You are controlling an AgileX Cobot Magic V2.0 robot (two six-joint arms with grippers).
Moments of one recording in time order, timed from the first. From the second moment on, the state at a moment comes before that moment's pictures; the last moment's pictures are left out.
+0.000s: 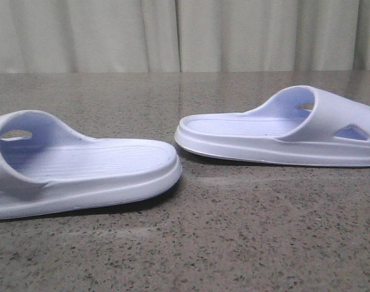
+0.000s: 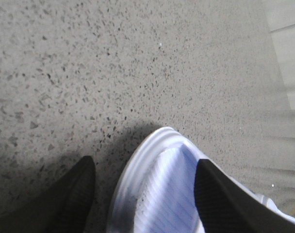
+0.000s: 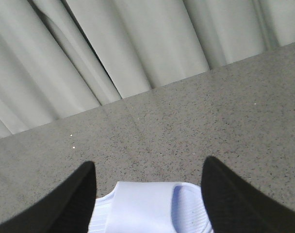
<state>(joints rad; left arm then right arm) -0.10 0.65 -0.27 -0.70 0.39 -0.39 0.05 0.30 -0.47 0.38 0.38 0.01</state>
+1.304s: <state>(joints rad) -0.10 0.71 -0.28 -0.75 0.40 -0.39 0.05 0.30 -0.47 0.38 0.36 0.01</state>
